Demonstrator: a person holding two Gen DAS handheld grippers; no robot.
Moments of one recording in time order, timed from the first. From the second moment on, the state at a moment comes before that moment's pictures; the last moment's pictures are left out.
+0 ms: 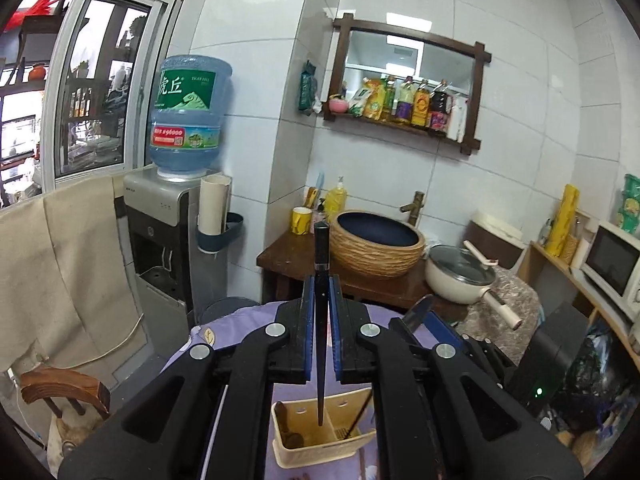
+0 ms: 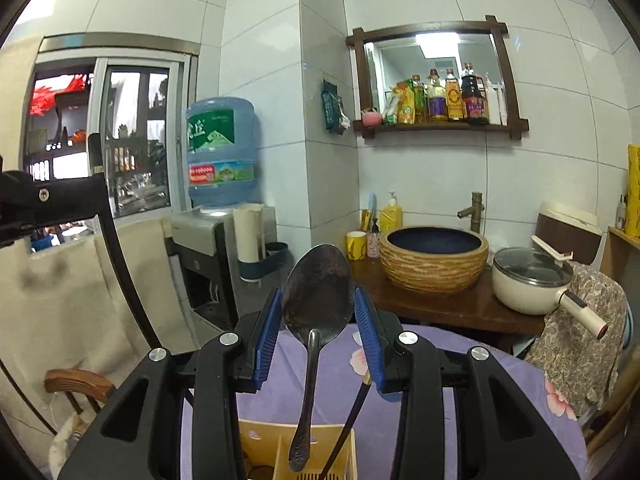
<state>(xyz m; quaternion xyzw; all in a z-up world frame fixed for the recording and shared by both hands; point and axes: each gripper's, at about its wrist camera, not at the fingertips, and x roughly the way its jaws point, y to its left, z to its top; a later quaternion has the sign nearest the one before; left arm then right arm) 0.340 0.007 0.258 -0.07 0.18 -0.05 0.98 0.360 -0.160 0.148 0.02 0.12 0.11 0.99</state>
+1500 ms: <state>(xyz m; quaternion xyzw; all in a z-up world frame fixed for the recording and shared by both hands) 0.272 0.025 0.010 -0.07 0.36 -0.01 0.93 0.261 -0.218 -0.018 -0.01 0.33 0.10 0.94</state>
